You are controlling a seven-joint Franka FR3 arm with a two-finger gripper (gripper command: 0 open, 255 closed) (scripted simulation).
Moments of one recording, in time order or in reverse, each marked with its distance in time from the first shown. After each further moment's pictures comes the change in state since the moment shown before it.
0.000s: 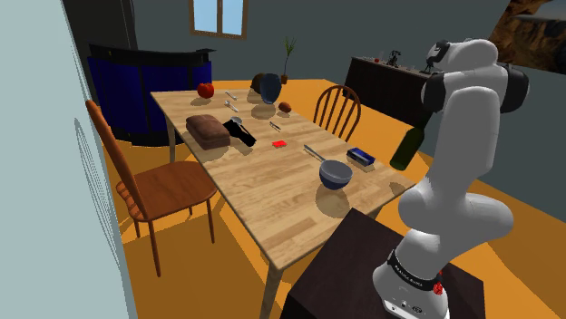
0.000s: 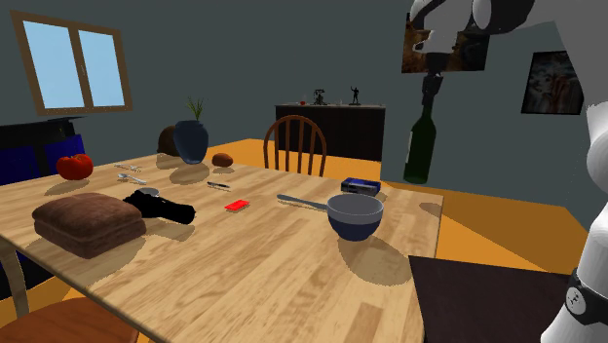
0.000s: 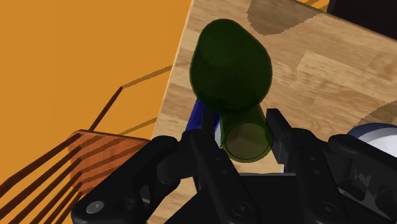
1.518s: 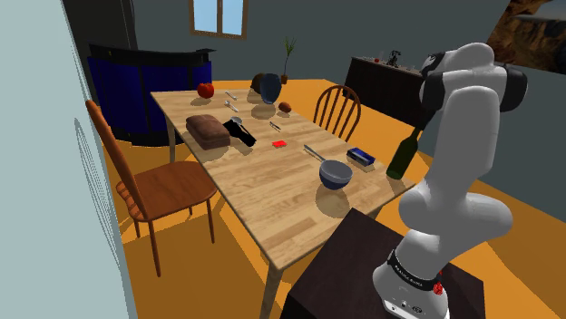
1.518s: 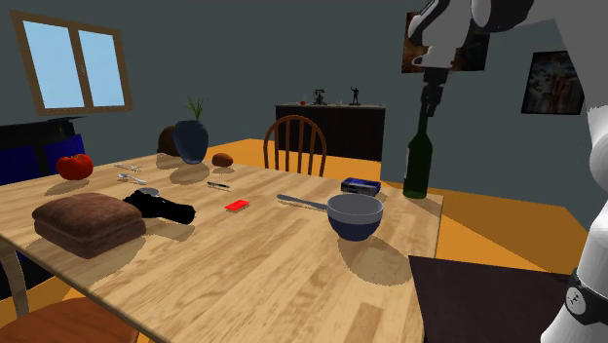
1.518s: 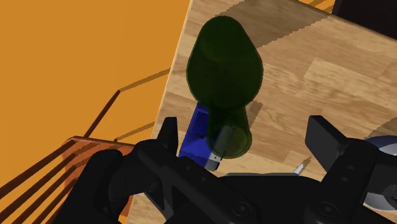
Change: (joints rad) arm 0.028 -0.009 0.001 -0.137 0.001 0.123 -0.025
